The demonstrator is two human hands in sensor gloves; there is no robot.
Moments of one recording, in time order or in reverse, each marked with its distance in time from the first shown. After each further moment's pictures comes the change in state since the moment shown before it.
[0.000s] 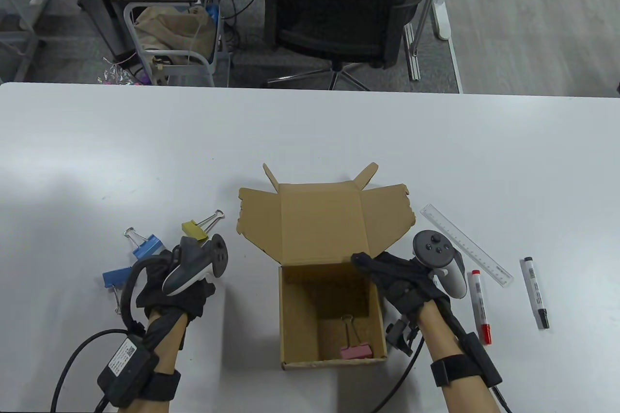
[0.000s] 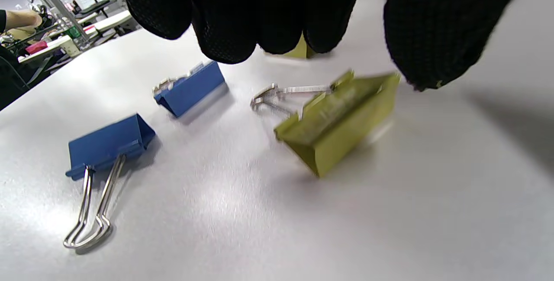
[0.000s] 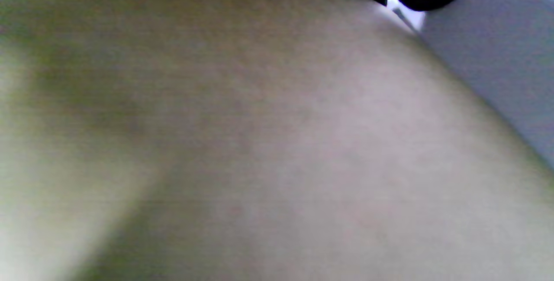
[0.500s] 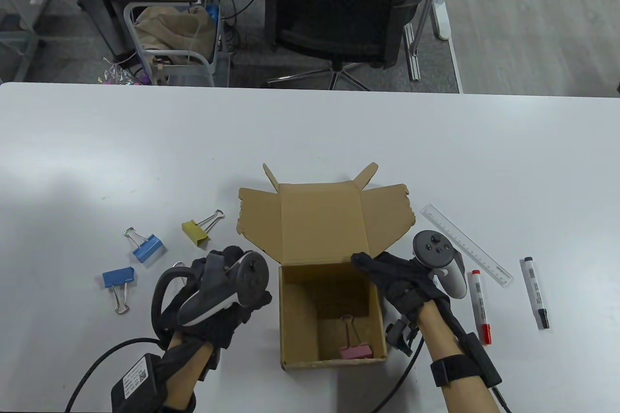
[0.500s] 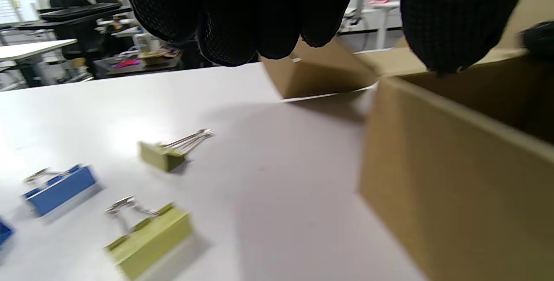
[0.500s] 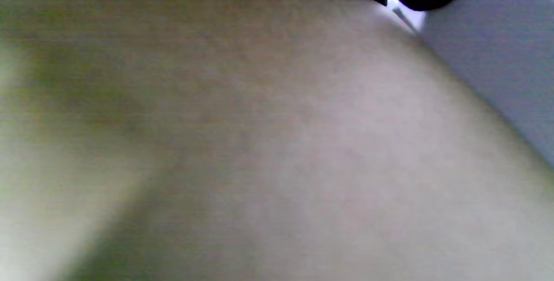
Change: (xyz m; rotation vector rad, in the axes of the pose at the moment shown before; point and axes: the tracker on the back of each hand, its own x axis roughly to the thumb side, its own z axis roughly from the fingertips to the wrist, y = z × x) left_hand 0.057 0.065 0.092 0.196 -0.329 0.125; right_hand 0.000 0.000 0.000 -0.002 0.001 0.000
